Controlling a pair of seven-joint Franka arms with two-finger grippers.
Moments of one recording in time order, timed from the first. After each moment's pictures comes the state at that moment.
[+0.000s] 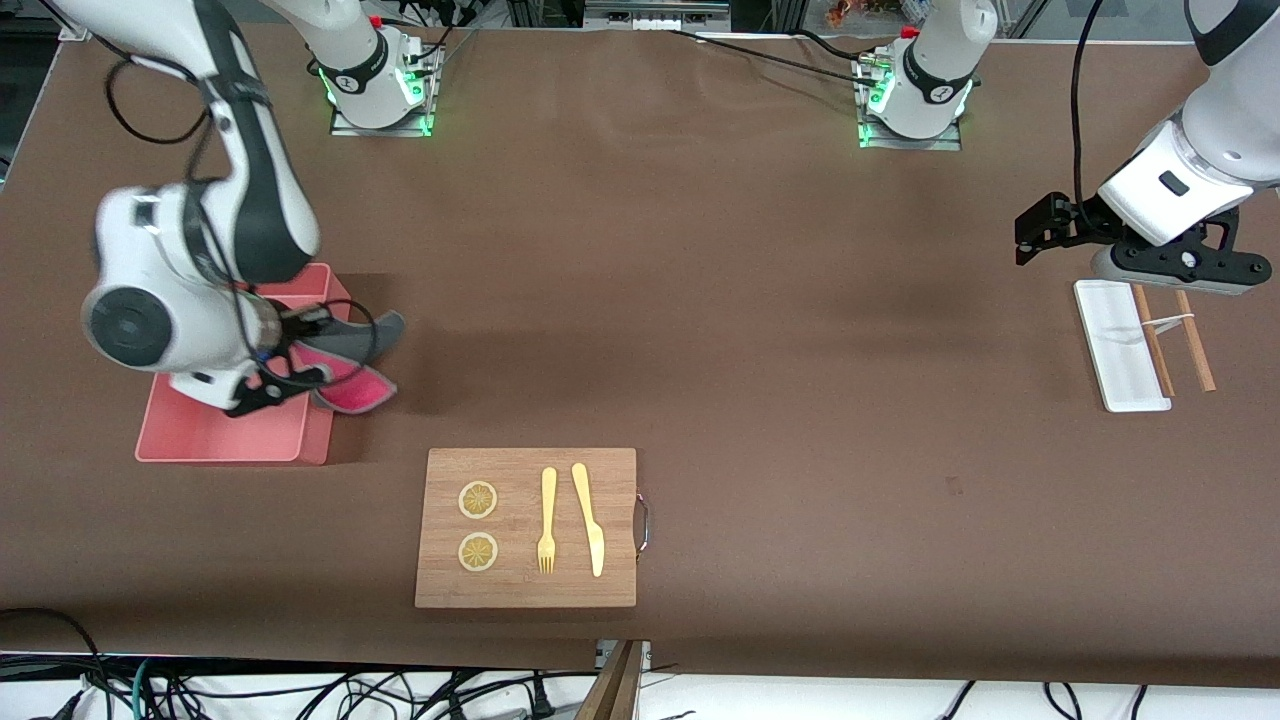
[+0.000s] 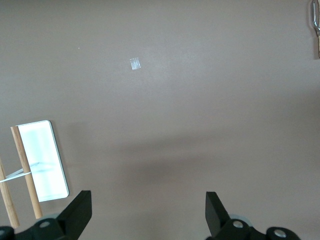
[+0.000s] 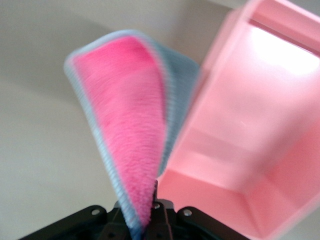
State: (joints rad) left arm -0.03 -0.01 -0.08 -1.68 0.00 1.65 0.01; right arm 0.23 0.33 -0.14 -1.67 -0.04 1.65 -0.31
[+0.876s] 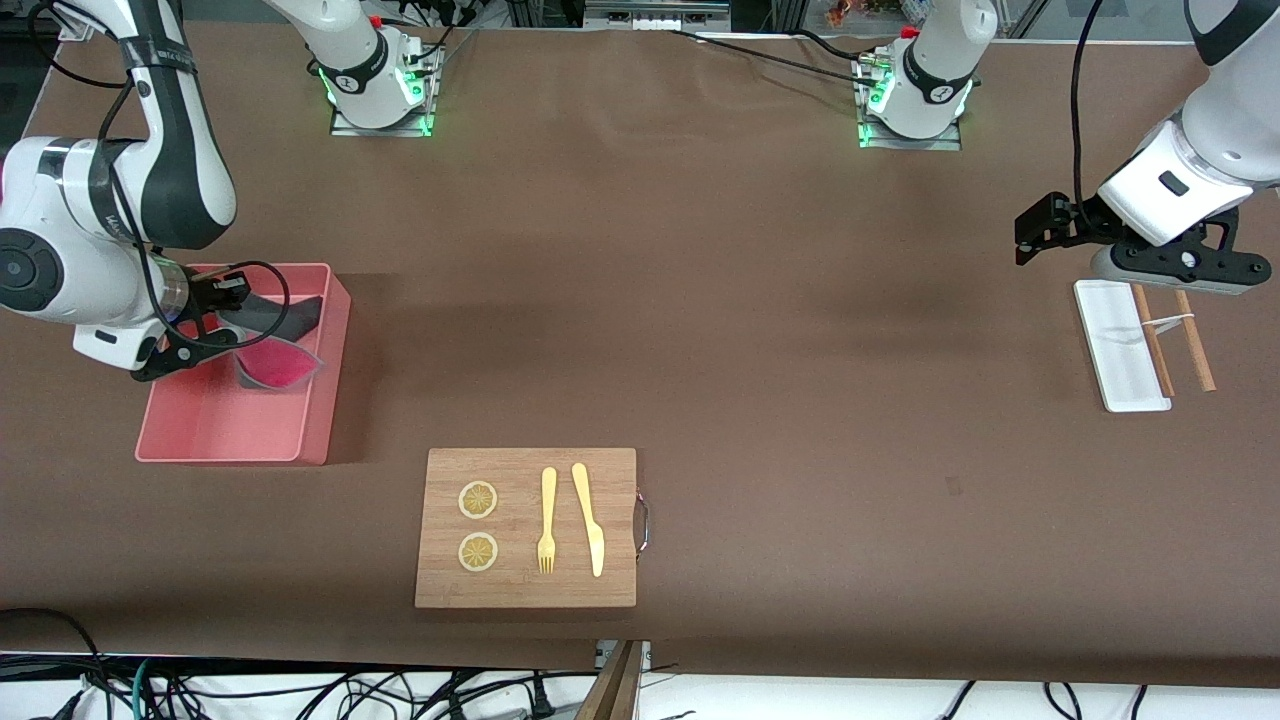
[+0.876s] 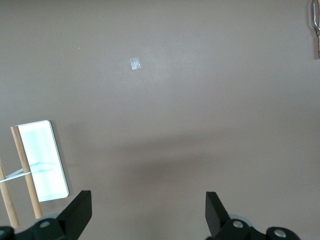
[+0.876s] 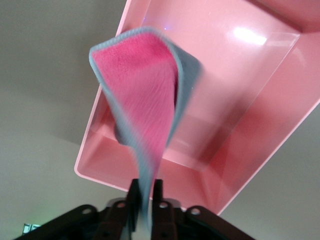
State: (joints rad) left arm -0.03 -0.01 -0.08 -1.68 0.00 1.65 0.01; right arm 0.13 0.23 -0.16 -1.89 -0.13 1.82 -0.42
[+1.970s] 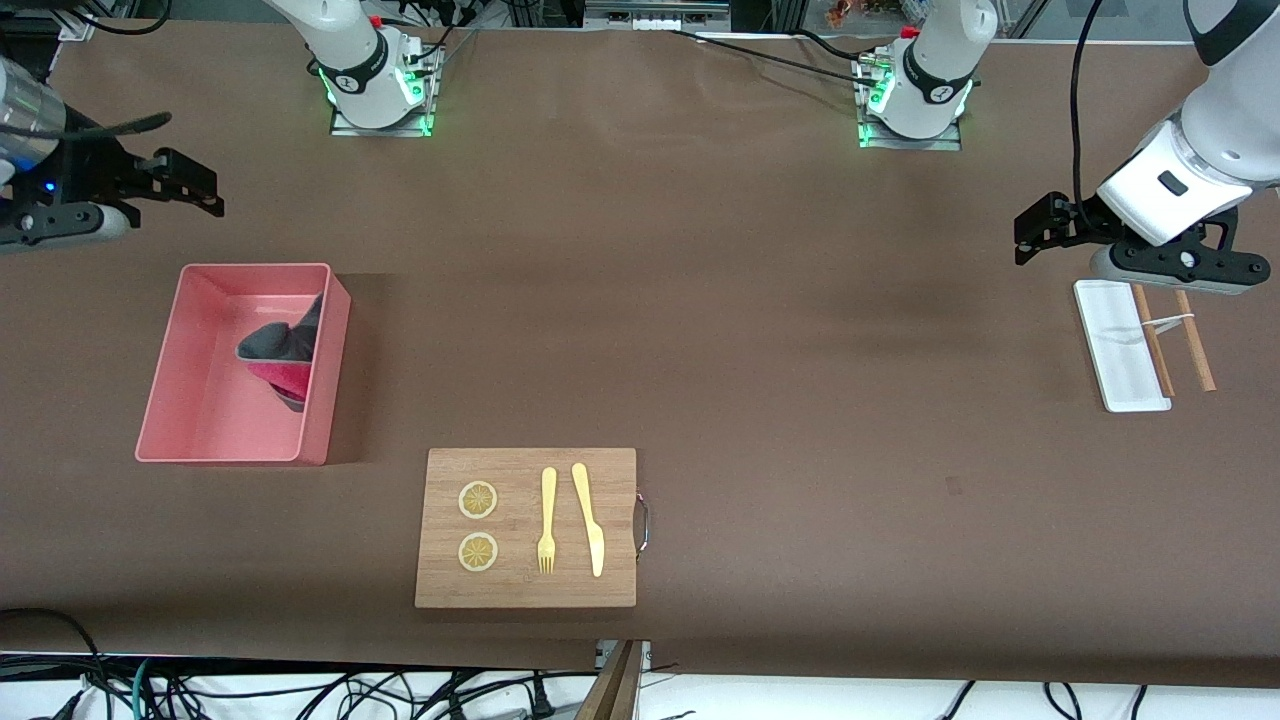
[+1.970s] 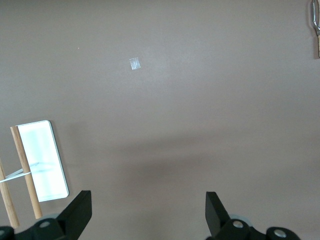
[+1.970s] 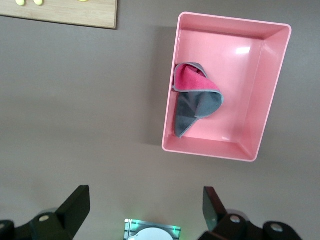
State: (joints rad) left arm -0.03 -0.01 -0.09 -1.68 0.00 1.65 0.01; right arm 0.12 -0.04 -0.07 -1.65 0.02 1.48 -0.07
